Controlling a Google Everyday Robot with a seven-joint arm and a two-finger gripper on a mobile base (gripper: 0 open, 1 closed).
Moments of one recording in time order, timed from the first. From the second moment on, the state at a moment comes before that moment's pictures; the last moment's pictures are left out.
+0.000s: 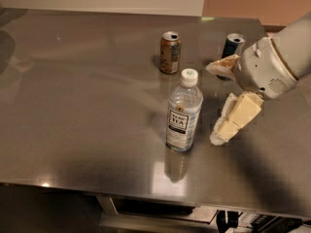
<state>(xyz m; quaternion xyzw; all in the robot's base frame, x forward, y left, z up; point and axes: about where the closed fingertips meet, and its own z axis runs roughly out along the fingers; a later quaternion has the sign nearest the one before) 0.443 -0.116 0.929 -0.64 0.69 0.18 0.29</state>
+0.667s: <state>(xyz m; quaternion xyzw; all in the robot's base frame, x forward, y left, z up) 0.452 -0.086 0.936 -0.63 0.68 0.22 0.31</state>
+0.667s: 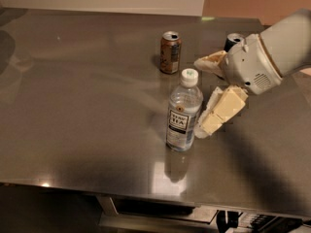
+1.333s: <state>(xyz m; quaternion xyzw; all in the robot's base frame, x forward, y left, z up) 0.442 -0.069 0.940 -0.63 0.67 0.24 0.31</state>
